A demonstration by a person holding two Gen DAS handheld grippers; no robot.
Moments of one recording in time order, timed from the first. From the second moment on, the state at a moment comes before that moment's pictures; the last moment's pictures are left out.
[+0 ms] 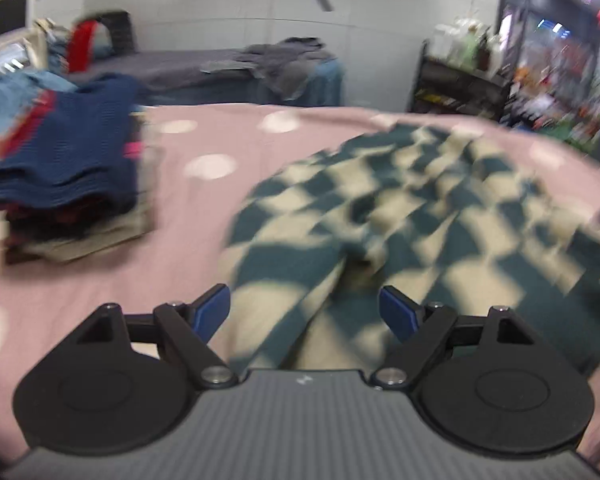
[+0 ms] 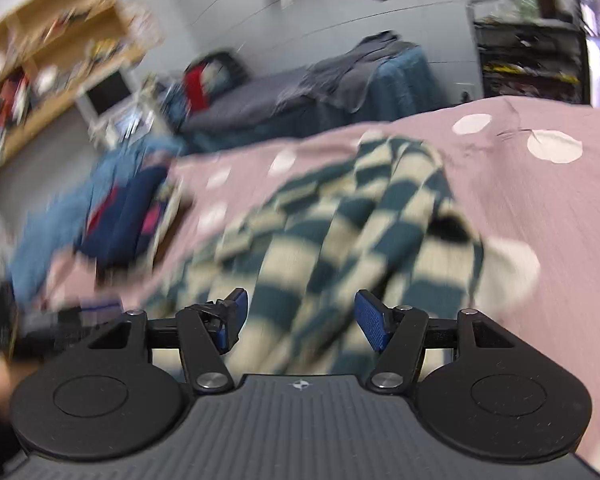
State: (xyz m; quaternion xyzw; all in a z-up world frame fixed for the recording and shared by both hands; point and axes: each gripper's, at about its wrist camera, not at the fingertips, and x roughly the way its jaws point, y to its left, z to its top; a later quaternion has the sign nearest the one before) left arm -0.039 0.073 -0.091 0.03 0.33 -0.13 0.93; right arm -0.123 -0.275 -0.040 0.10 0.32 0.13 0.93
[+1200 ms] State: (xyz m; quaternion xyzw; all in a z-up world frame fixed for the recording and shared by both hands) left arm -0.019 0.145 -0.042 -0.09 0.34 -0.12 0.93; right arm -0.208 -0.248 -0.045 -0.03 0.27 0.03 0.96
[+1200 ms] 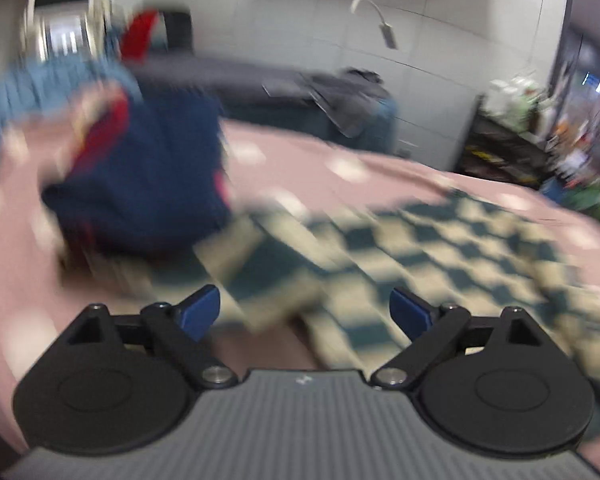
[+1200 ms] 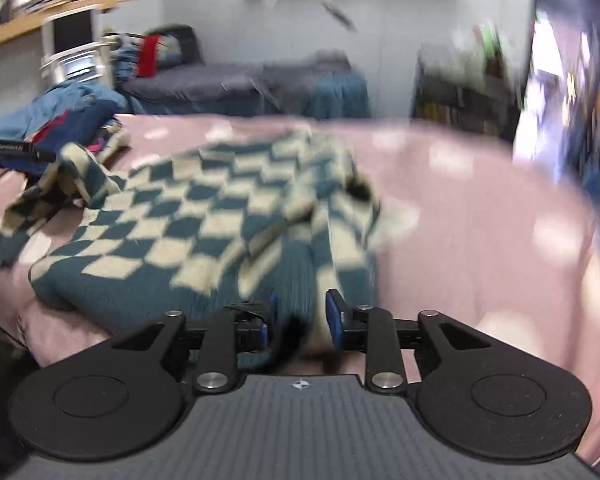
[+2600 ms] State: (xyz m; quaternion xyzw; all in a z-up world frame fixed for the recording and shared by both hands) left arm -0.095 0.094 -0.037 -0.06 0.41 -0.25 0.87; right arm -0.200 -0.293 -0.053 0.03 0.33 0.00 0.94
